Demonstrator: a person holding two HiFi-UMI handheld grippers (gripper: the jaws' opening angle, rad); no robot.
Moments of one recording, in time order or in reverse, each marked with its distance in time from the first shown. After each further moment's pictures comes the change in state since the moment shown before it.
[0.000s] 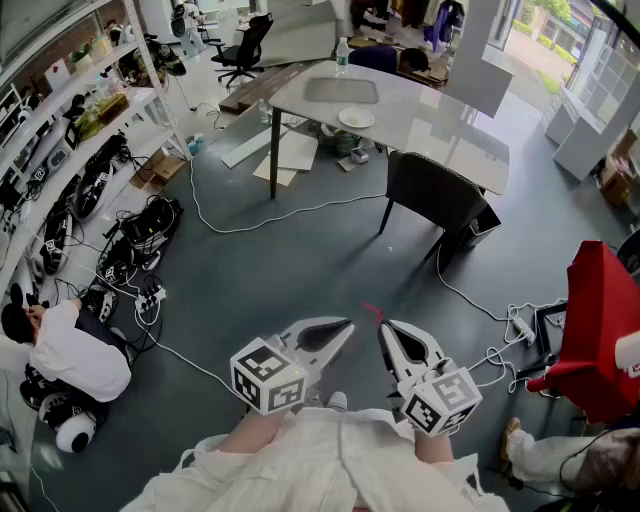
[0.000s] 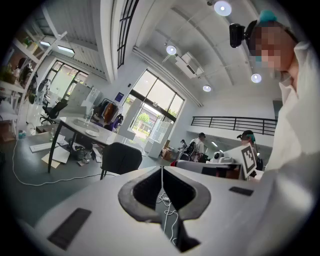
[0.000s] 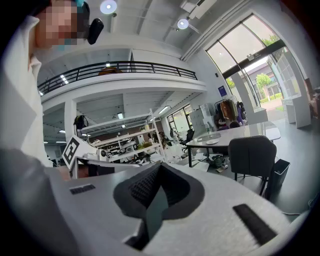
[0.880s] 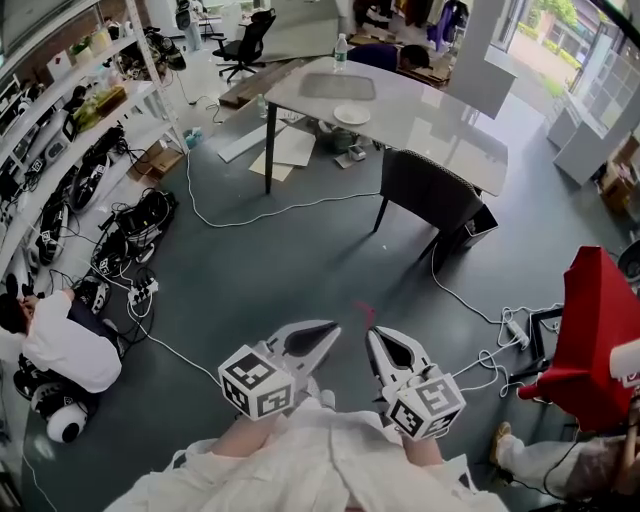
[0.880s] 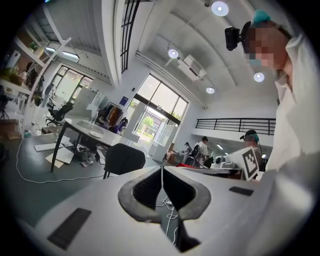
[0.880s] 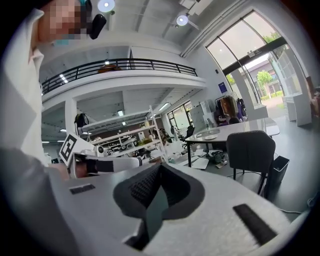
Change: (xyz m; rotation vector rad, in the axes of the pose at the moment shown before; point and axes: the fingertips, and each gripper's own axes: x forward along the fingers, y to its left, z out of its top) left arm 0.014 -0.002 -0.013 -0.010 -0.051 0.052; right arm -0.007 -0.020 -0.025 0.013 0.037 0.013
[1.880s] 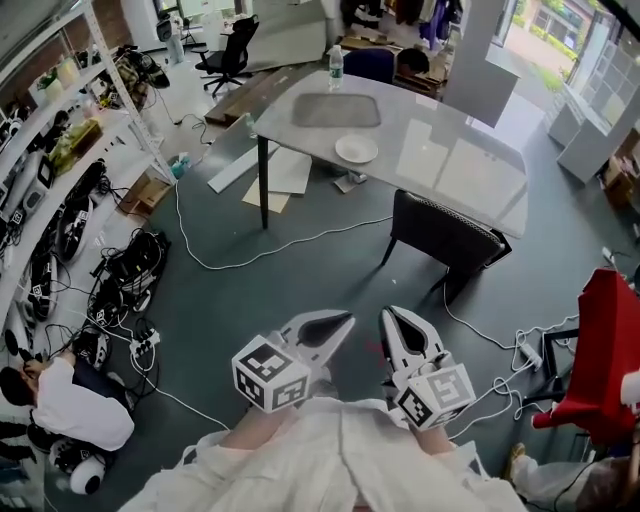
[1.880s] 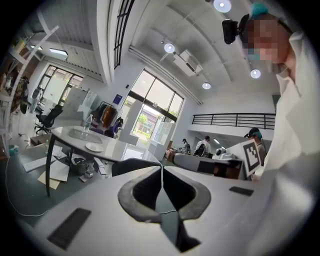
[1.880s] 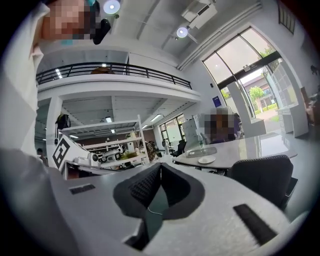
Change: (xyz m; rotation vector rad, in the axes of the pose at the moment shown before) left arm 0.123 0.206 0.115 0.072 0.047 -0.061; right arm 0.218 -0.125 0.116 -0.051 -0.147 -0.115
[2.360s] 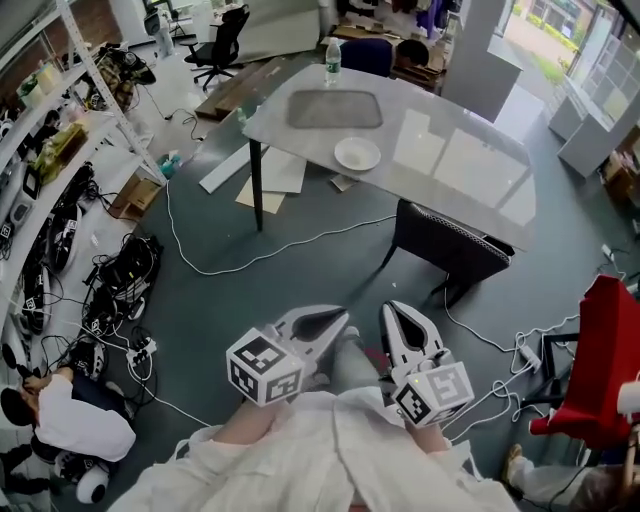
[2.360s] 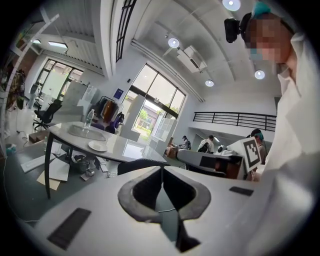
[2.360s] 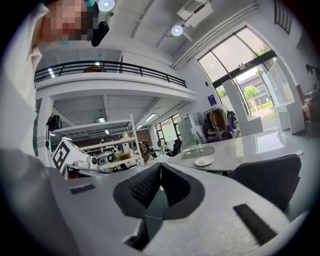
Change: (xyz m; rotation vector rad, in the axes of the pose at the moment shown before) left arm 0.045 0.088 0.019 -0.021 0.059 -0.009; right arm 0.082 -0.053 0.007 0.039 0.001 -0.047
